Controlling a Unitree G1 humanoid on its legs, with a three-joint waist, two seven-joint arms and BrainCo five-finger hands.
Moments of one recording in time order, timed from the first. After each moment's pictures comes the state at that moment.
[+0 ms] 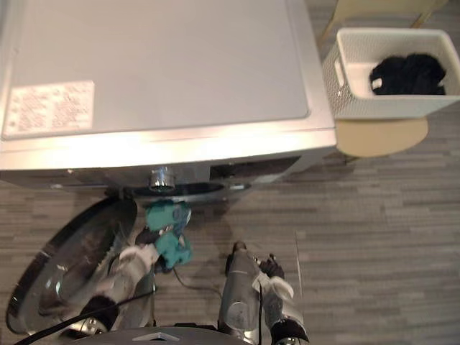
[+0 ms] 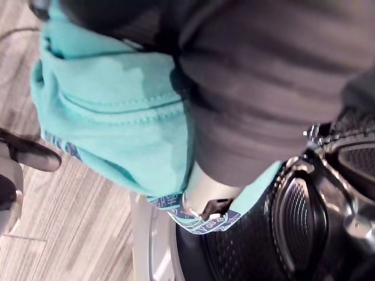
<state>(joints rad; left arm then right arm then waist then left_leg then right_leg) -0.21 0.01 -0.19 0.60 -0.72 0.07 0.06 -0.05 -0.06 -0.19 0.70 0.47 0.06 -0.11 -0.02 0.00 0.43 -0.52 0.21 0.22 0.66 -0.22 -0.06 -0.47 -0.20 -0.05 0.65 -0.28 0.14</state>
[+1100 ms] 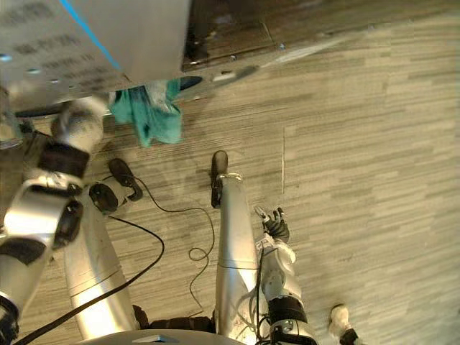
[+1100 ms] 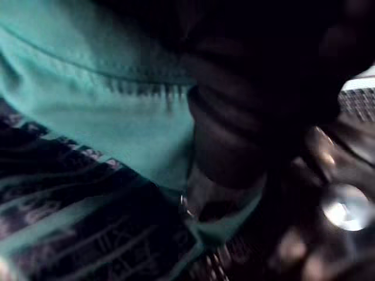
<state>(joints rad) -1.35 0.39 -0.11 0.69 -0.98 0.00 0.30 -0.12 -0.05 -0.19 0.48 0.70 -0.06 -0.16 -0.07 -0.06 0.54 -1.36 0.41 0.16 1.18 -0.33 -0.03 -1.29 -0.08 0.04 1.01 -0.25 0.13</state>
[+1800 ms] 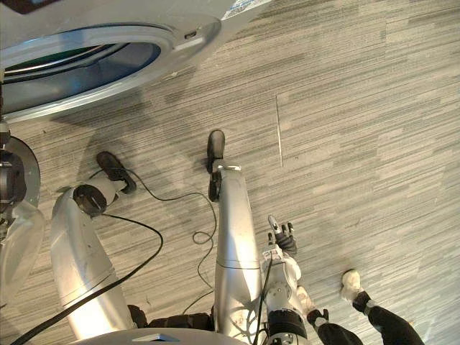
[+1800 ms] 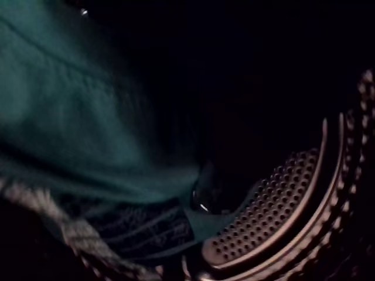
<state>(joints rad) -1.49 0.62 -0.09 0.56 -0.34 -0.02 0.55 -0.02 -0.01 -0.28 0.46 0.83 -0.12 -0.15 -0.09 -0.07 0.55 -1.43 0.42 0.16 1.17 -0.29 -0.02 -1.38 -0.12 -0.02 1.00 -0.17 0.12</state>
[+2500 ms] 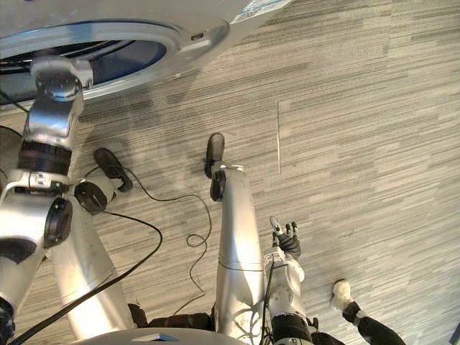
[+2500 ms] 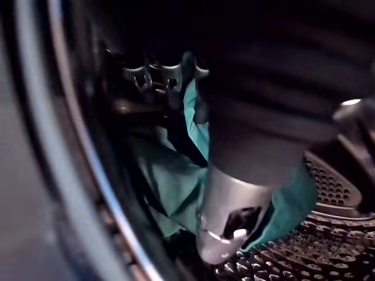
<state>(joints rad) -1.05 0.38 0.01 0.51 0.06 0.17 0.52 0.01 -0.05 -0.20 0.44 0.84 -0.17 -0.16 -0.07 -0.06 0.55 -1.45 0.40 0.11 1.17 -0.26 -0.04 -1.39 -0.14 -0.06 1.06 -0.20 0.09</state>
